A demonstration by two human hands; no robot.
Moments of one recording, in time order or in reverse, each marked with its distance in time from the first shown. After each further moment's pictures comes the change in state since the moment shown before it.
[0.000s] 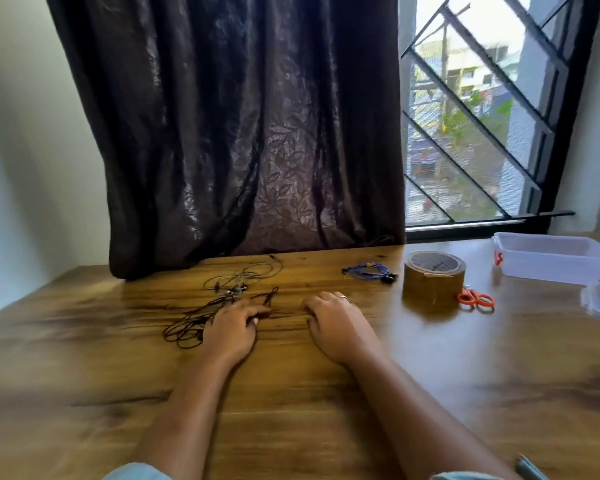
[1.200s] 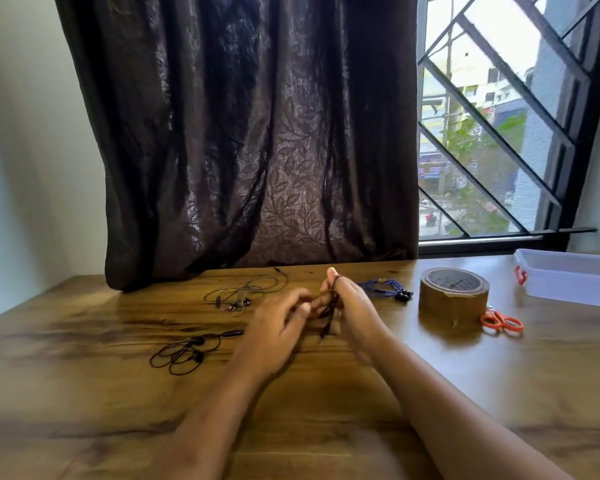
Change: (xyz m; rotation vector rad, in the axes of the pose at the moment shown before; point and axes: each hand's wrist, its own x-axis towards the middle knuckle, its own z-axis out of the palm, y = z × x) left_hand 0.001 0.048 -0.002 -0.350 0.127 0.390; right_hand 0.038 -0.001 -0.017 1.431 -0.016 0.416
